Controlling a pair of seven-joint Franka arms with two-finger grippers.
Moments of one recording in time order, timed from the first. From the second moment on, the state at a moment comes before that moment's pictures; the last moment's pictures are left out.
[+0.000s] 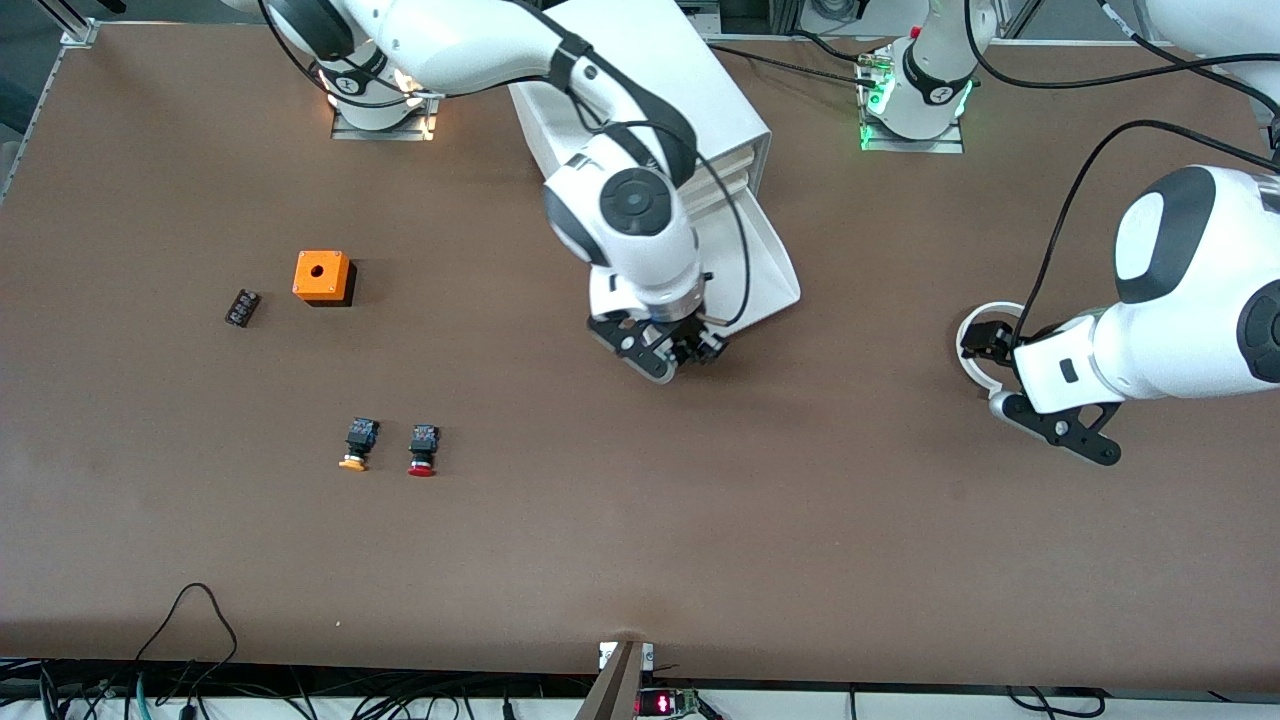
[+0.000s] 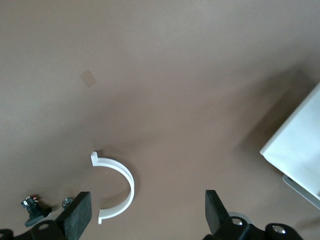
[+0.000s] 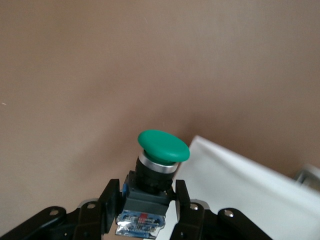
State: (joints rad) left arm 0.09 0.49 -0.25 -1.28 0.05 1.55 0.27; right arm 0.69 0.88 0.10 -0.97 0.02 2.04 1.38
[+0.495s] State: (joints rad) left arm 0.03 0.52 -0.27 -1.37 0.02 1.77 -0.24; right arm 0.46 0.85 0.10 -0.97 0.04 1.84 0.74
